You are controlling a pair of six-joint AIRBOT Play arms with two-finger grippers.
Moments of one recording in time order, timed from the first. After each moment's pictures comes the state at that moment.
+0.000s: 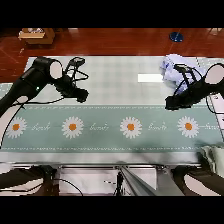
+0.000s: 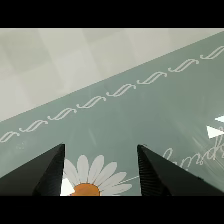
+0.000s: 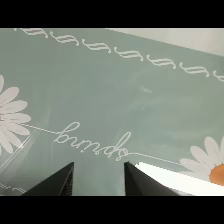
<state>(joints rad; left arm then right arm) -0.38 -1.42 1.28 1.48 -1.24 -1.54 0.07 -1.17 1.09 -1.41 1.39 1.45</state>
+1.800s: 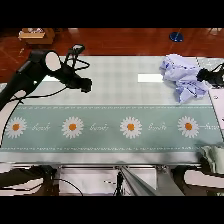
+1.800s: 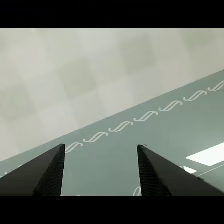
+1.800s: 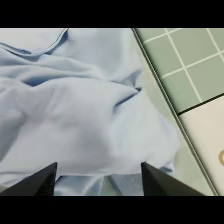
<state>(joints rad) -0.36 -1.44 1.38 1.38 -1.16 -1.54 -0.33 -1.46 1.18 -1.69 0.58 1.80</state>
